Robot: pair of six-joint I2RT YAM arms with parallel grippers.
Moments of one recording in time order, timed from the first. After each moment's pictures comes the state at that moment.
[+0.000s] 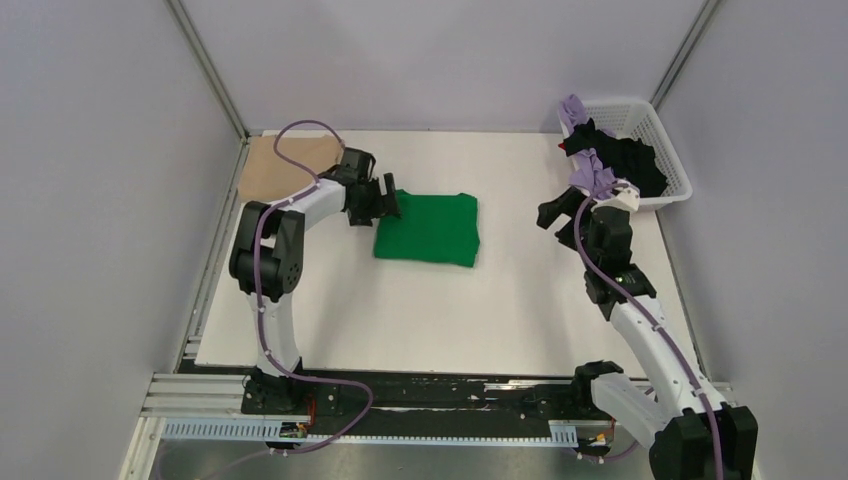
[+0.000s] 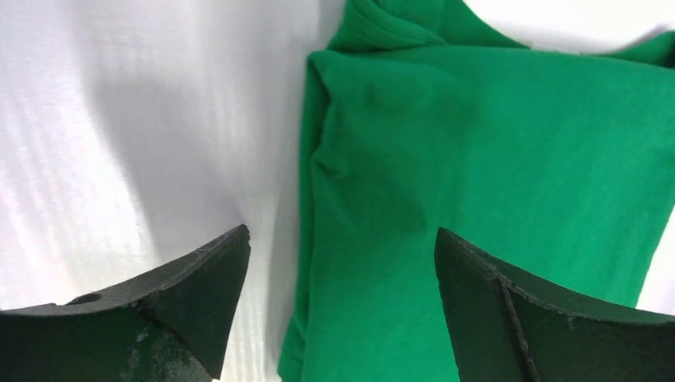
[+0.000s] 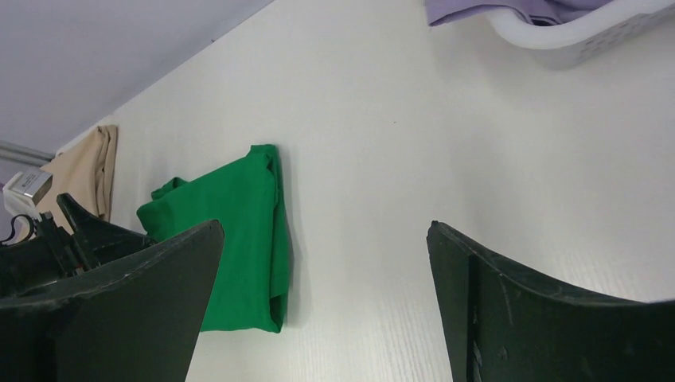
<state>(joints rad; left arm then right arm) -0.30 2.01 1.41 -0.40 0.15 -0.48 0.17 0.96 0.68 -0.07 0.11 0.61</state>
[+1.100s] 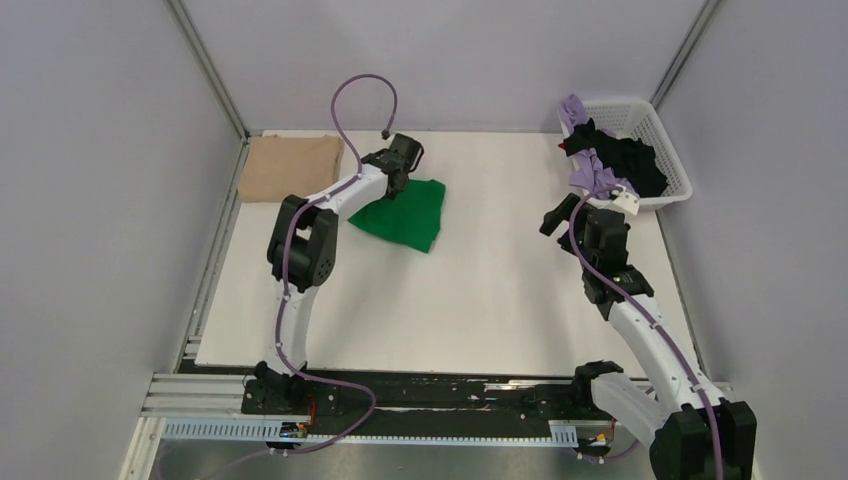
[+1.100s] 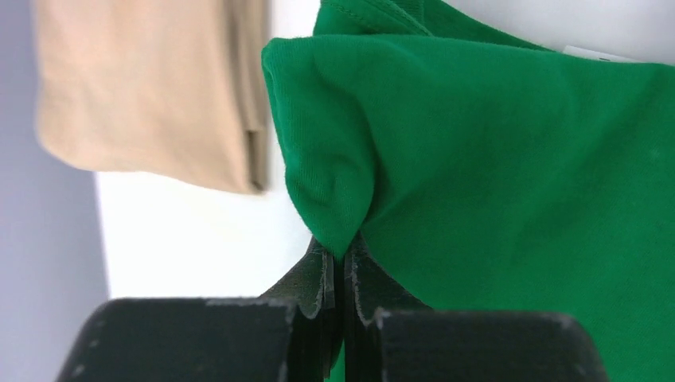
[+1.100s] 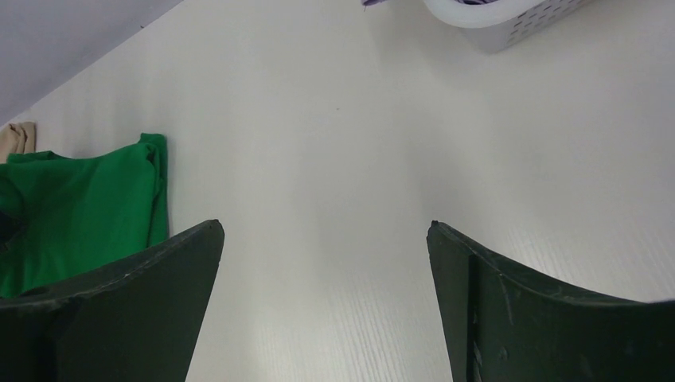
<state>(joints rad) -0.49 2.20 1.80 -0.62 -0.67 -0.16 0.17 0.93 0.65 -0.13 0.23 0.56</state>
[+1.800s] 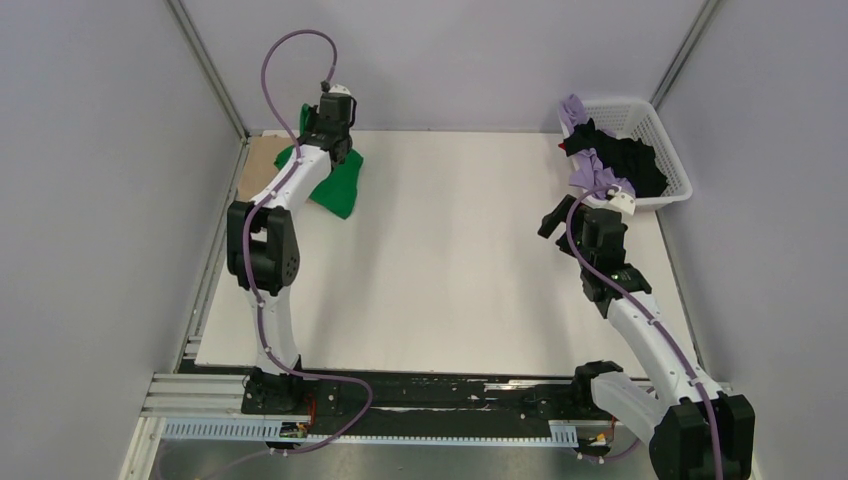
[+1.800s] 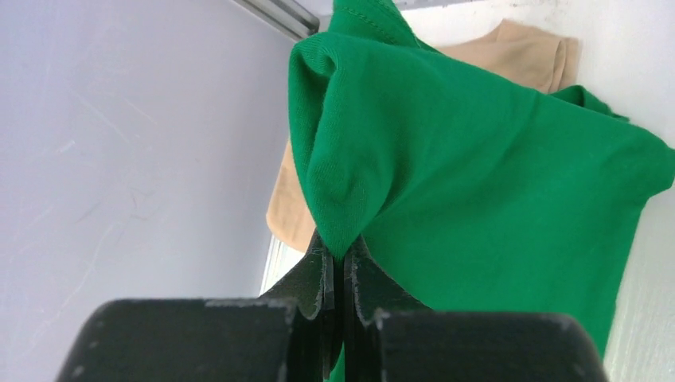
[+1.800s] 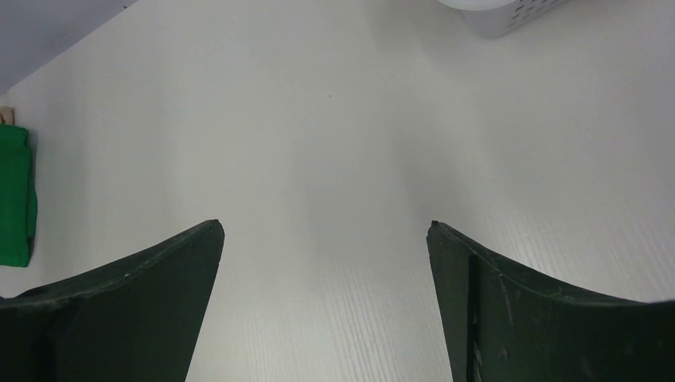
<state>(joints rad) -0.23 2.04 1.79 -0.32 -0.73 0.27 0.17 0.96 0.65 -0.14 0.23 0.55</state>
